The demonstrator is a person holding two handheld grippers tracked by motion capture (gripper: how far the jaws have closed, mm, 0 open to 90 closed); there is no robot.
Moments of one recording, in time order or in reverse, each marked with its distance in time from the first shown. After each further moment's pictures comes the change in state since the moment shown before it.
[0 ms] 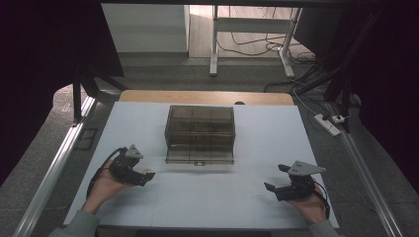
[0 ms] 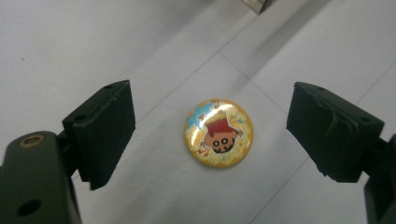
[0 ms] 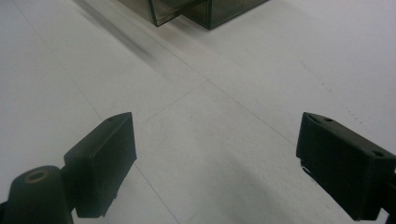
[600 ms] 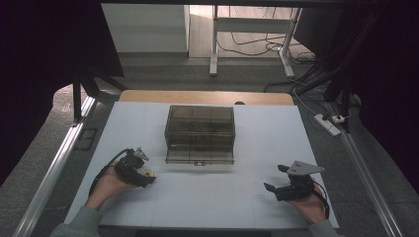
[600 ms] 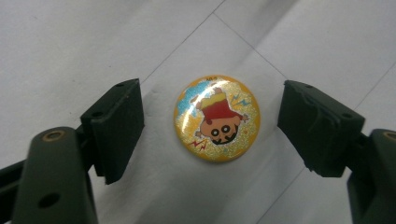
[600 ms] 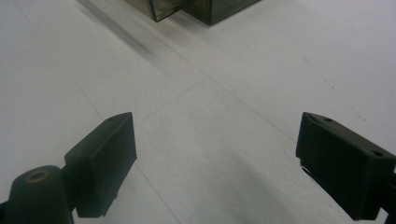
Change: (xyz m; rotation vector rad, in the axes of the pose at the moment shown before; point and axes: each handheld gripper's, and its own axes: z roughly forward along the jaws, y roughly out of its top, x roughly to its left) left arm 0.004 0.003 0.022 0.140 -0.052 0.034; right arm 0.000 0.000 0.002 0.024 0.002 -0.001
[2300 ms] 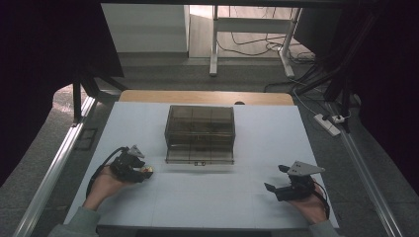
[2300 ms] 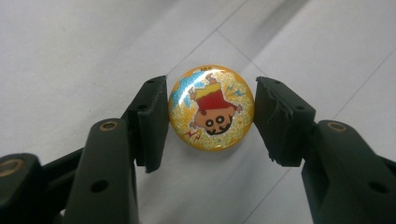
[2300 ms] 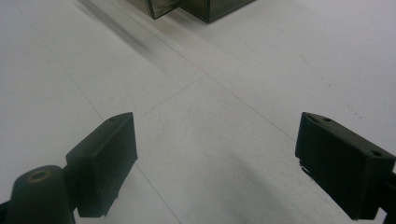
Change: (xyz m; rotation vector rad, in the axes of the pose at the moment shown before) left arm 0.003 -0.004 -0.015 -0.065 -0.002 -0.032; right arm 0.000 -0.001 -0.001 -0.001 -0.007 -0.004
